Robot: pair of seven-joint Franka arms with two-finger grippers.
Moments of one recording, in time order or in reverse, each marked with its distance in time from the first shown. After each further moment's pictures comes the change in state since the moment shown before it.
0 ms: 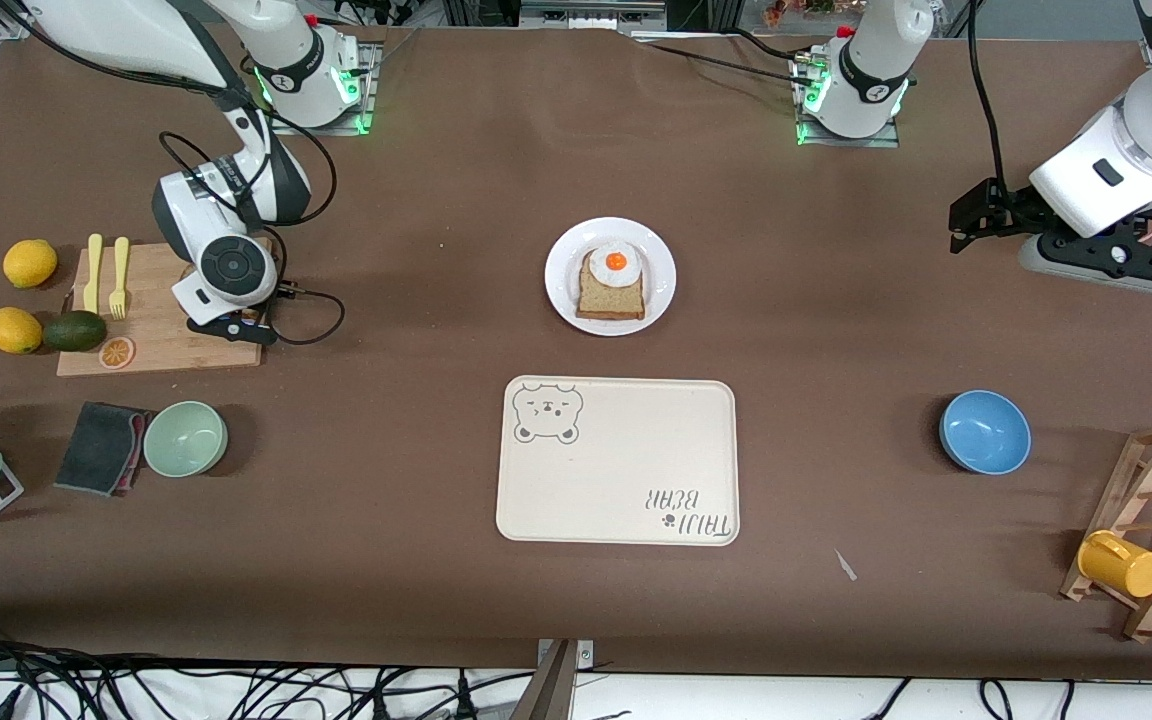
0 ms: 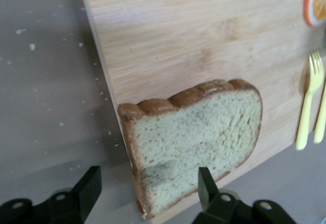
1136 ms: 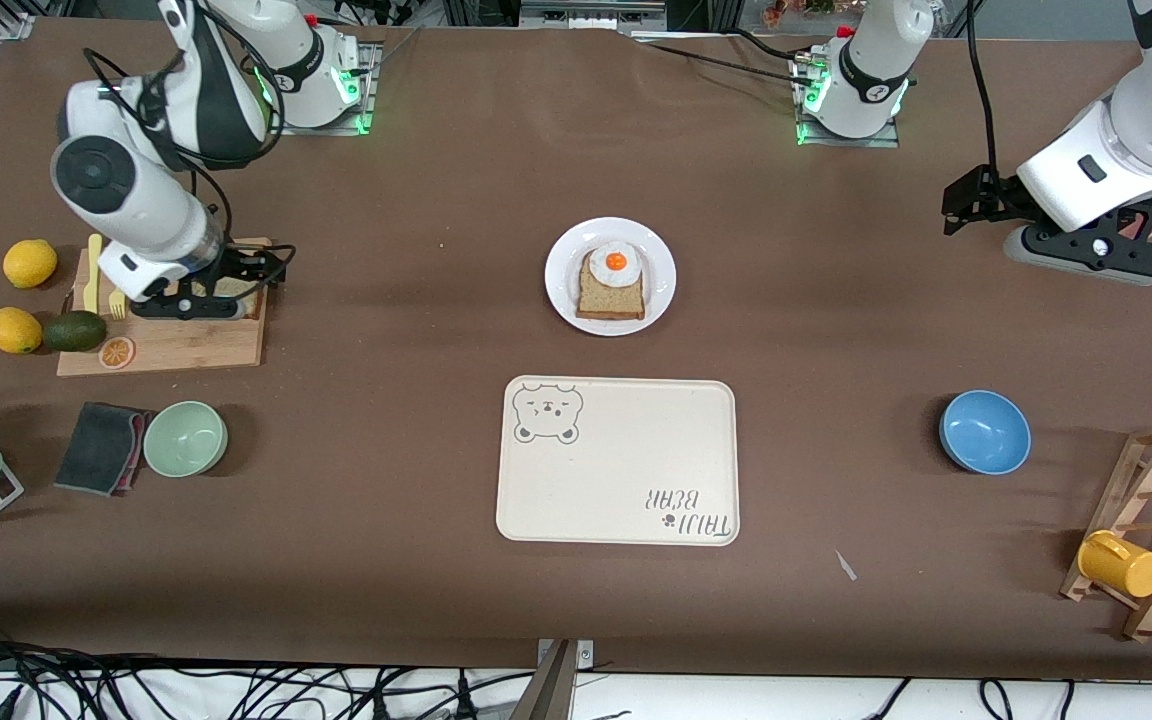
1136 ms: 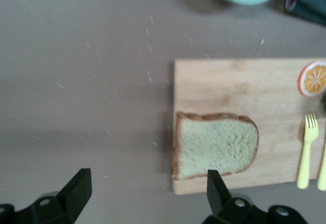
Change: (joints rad) left arm -0.006 -0.003 -0.001 0.000 0.000 -0.062 0.000; right arm 0.000 -0.287 0.006 0.011 0.307 -0.031 -0.517
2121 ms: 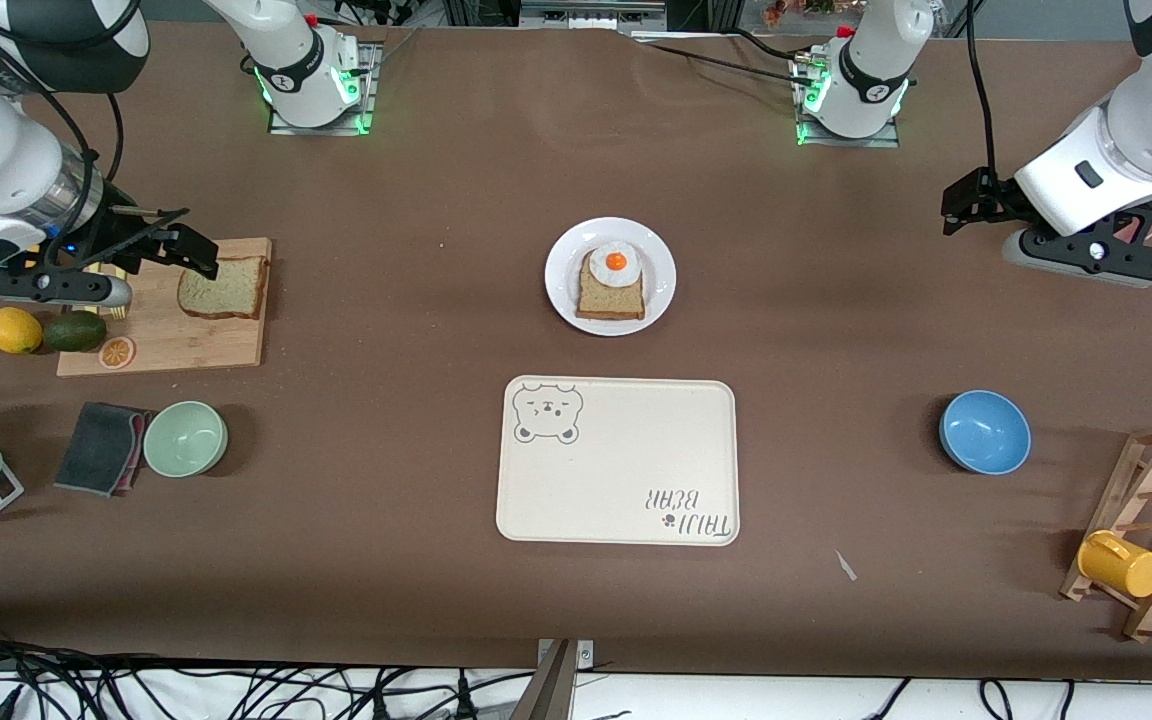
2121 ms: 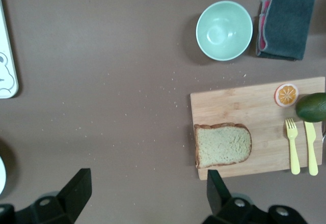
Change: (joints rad) left arm 0.005 0.000 -0.002 -0.013 0.000 -0.020 0.001; right arm -0.003 -0.028 -0.014 0.476 0.208 -0.371 -0.008
